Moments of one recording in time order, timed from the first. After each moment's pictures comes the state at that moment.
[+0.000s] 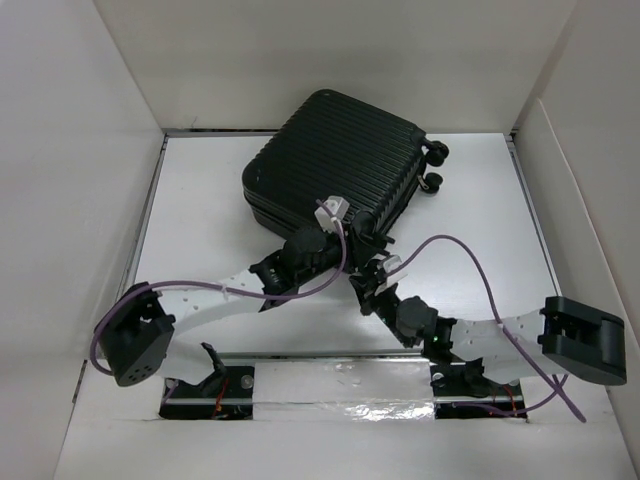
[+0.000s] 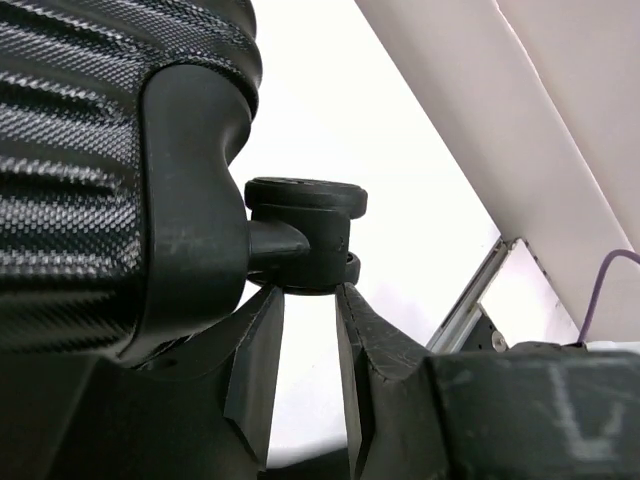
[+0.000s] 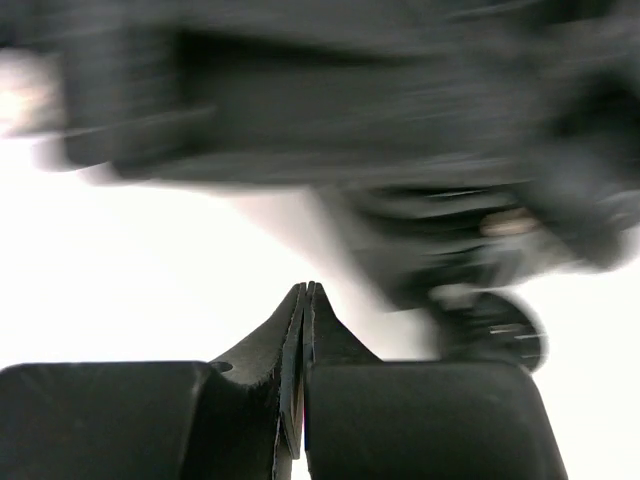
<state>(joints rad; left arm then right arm) -0.95 1.33 0.75 0.35 -0.05 -0.64 1.21 1.23 0.26 0.92 0.65 0.16</state>
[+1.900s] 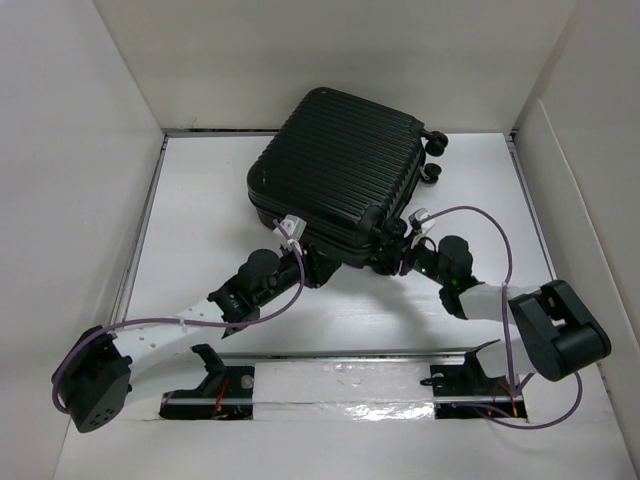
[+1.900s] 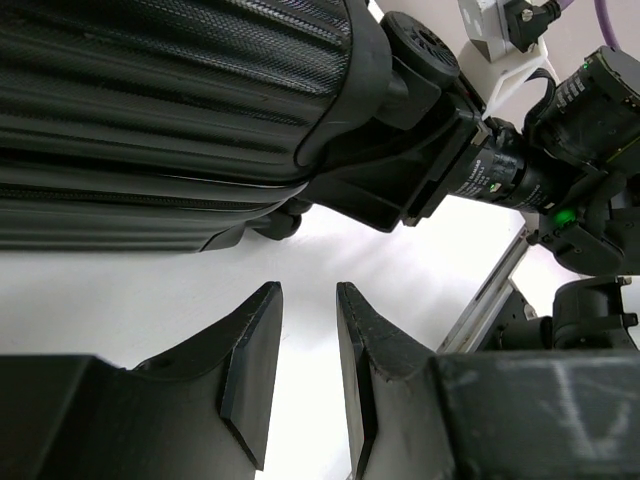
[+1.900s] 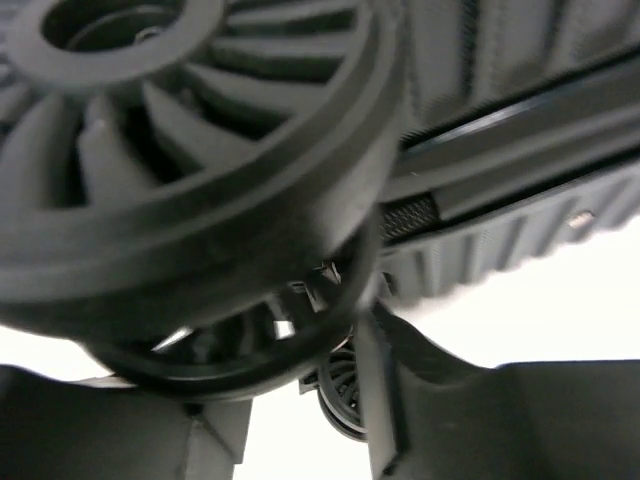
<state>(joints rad) -0.86 1.02 0.45 0.39 0.01 -0.59 0.37 1.36 0.30 0.89 -0.43 0.19</state>
